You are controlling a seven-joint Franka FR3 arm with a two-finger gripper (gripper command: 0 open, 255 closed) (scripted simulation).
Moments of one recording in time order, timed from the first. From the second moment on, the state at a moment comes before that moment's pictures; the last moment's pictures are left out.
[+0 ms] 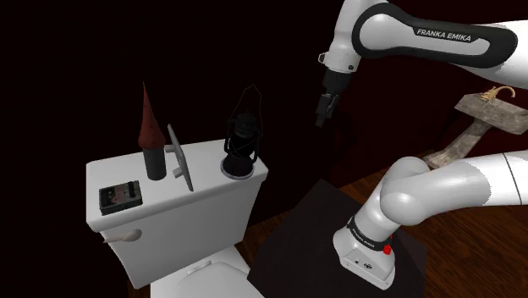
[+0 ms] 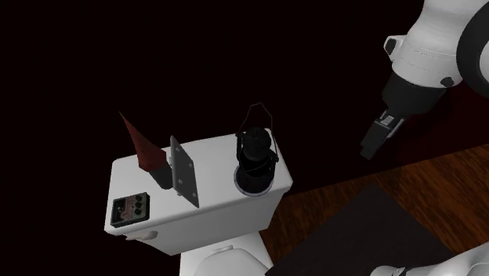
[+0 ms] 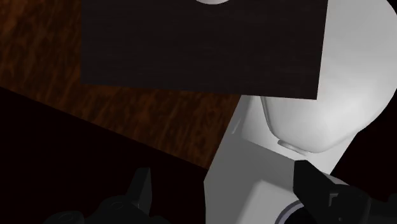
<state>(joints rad) 0.01 -0.75 -0.06 -2.44 -0.03 1.58 -0.13</state>
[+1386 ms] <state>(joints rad) 0.06 -0.31 0.38 -2.14 0.09 1.77 0.54</state>
